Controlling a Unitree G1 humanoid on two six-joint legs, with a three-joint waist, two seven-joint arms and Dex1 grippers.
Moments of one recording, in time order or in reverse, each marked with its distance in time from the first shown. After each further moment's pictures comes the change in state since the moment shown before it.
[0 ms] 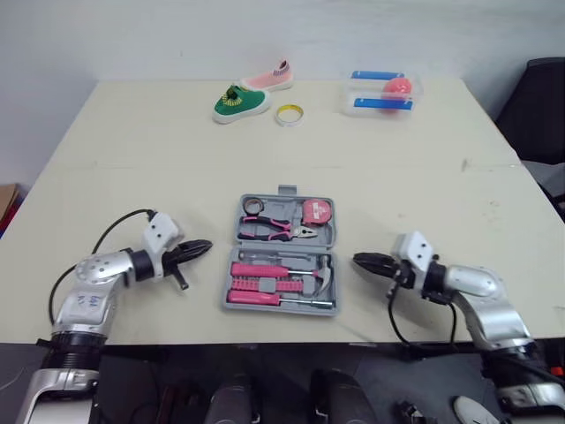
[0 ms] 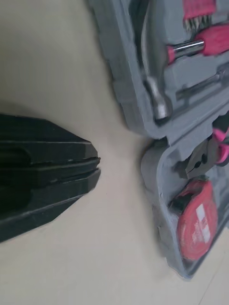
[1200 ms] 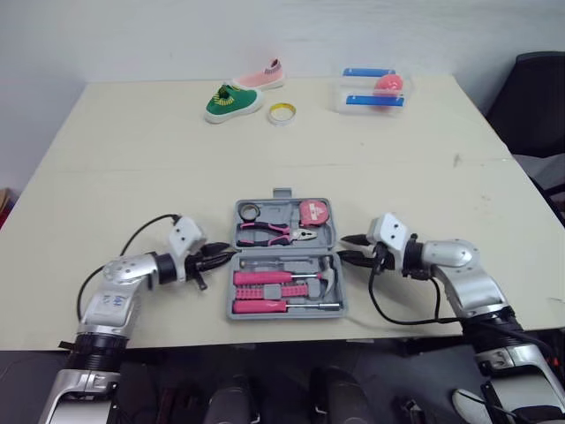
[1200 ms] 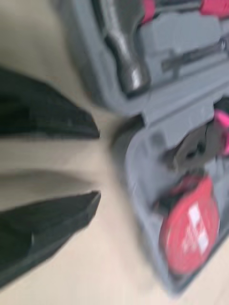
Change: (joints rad) left arm 0.069 -0.017 0.033 -0.118 -0.010 0.108 0.003; right arm -0.145 -0.057 0.018 0.070 -0.039 0.122 0.062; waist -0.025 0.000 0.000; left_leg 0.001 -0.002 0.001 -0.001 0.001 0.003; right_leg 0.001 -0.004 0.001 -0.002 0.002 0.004
